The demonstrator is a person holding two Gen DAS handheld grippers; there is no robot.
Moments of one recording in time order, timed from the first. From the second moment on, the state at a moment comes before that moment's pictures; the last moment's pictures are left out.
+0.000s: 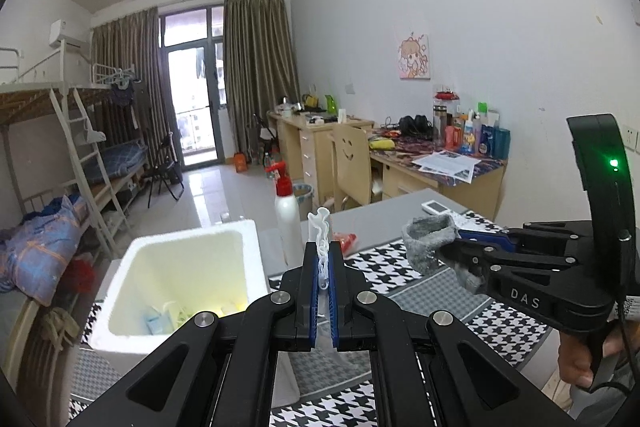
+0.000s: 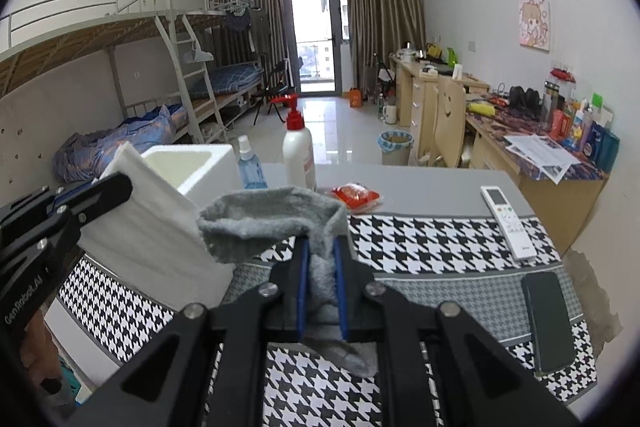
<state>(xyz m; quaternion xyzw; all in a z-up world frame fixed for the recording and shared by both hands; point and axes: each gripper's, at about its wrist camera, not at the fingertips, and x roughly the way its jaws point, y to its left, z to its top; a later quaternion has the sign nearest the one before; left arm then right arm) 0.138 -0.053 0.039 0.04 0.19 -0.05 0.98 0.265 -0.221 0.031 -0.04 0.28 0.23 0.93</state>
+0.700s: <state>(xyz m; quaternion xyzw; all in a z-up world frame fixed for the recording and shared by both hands) 0.143 -0.030 0.075 0.04 0.15 -0.02 0.99 0.258 -0.210 0.058 -0.04 0.23 0.25 0.94</state>
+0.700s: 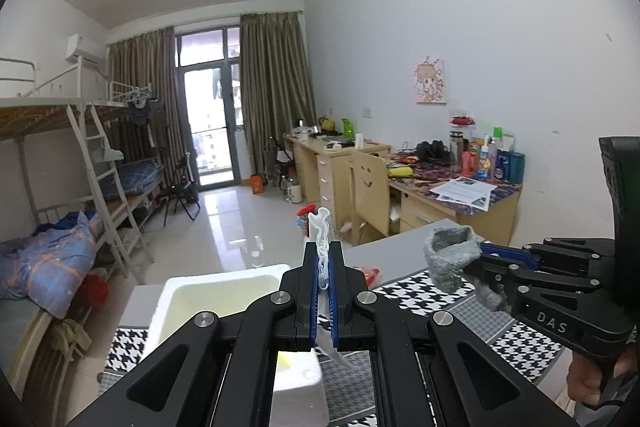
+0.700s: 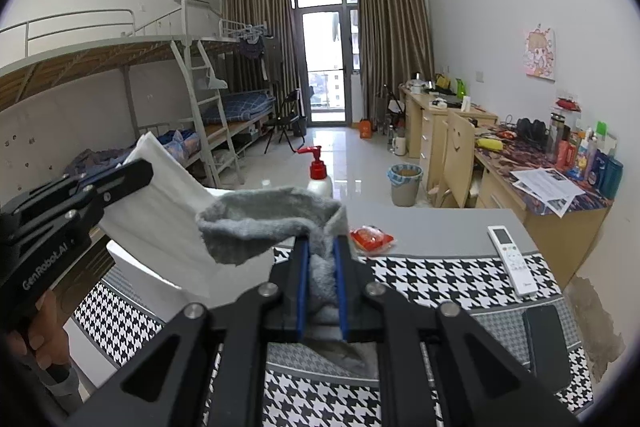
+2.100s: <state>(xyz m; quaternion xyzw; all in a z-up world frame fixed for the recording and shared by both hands) 0.192 0.058 0.024 -0.02 0.22 0.08 0.97 0.274 -0.128 0.042 -0.07 0.26 0.32 0.91</state>
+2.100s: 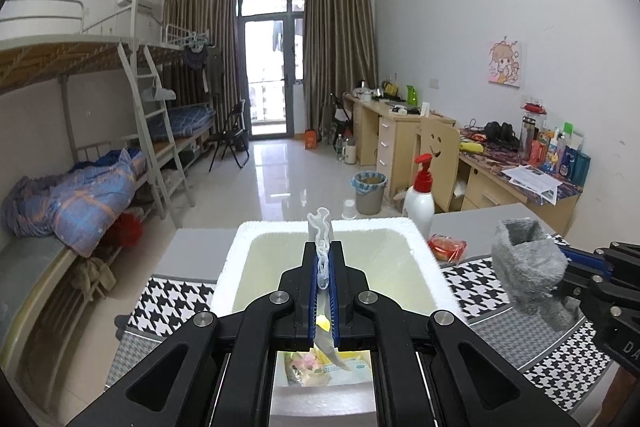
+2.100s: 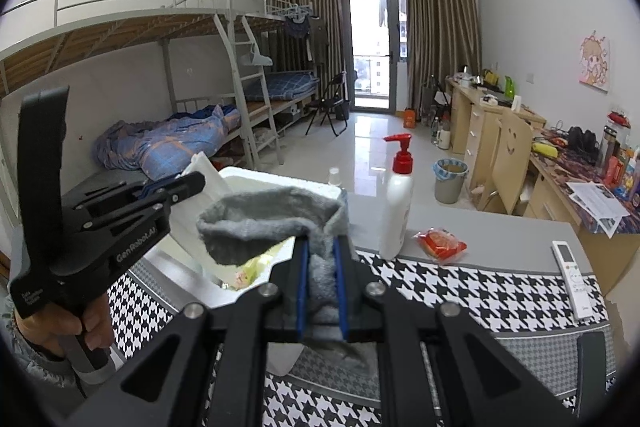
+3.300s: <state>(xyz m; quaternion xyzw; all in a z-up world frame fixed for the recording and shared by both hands) 0.134 0.113 0.020 -0.04 0.17 0.15 0.97 0.277 -0.071 0.048 -0.10 0.26 0.35 0.90</state>
